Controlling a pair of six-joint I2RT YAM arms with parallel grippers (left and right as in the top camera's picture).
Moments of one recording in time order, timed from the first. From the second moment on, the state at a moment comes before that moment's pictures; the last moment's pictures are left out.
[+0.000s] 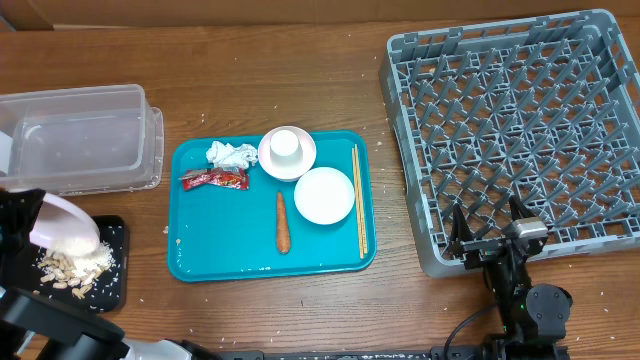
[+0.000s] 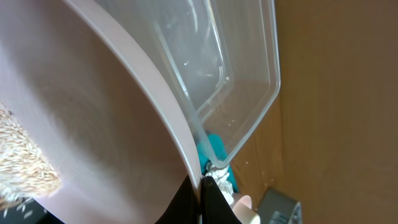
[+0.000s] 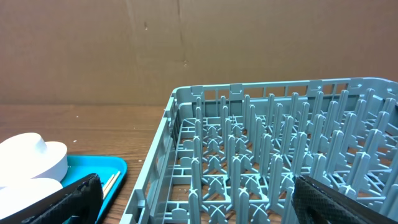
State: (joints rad) left arm 1.07 1.69 1.39 -0.96 0.79 -0.31; right arm -0.01 0.01 0.02 -0.02 -0.16 0.06
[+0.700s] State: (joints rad) left arm 1.18 1.69 1.39 -0.97 1.03 -0.29; right arm -0.01 0.01 0.02 -0.02 -0.16 0.06
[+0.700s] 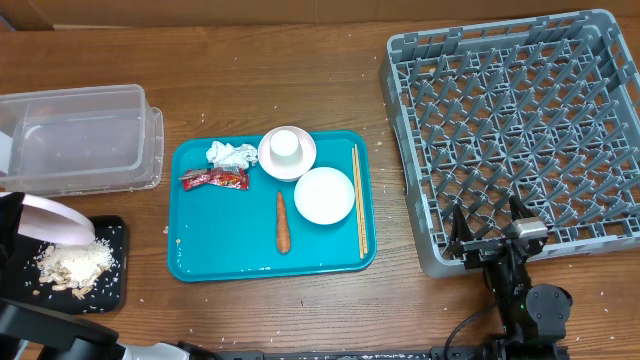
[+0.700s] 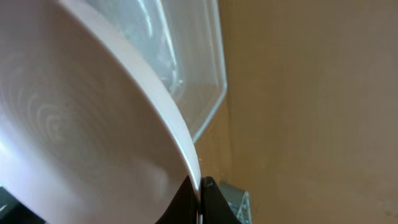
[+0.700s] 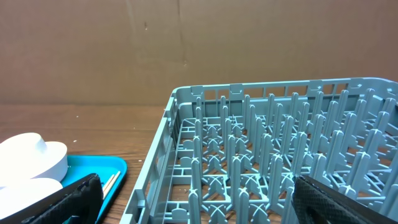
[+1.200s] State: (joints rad) left arm 1.21 1.69 1.39 -1.05 1.09 -0.31; right arm -0.01 0.01 0.02 -0.02 -0.16 0.06
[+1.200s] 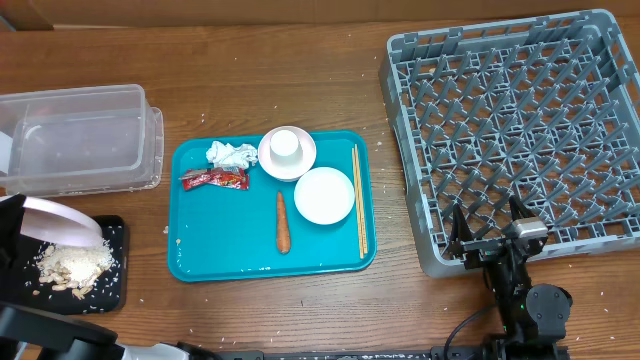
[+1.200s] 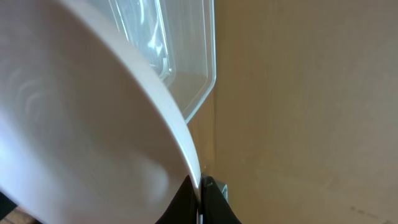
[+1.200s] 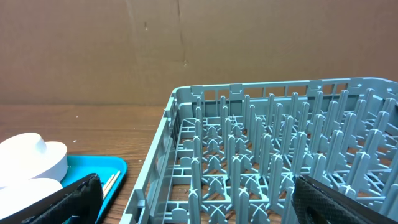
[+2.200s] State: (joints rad) left arm 0.63 1.32 1.39 -1.27 0.71 -0.33; right arm -0.01 0.01 0.02 -0.02 -0.16 0.06
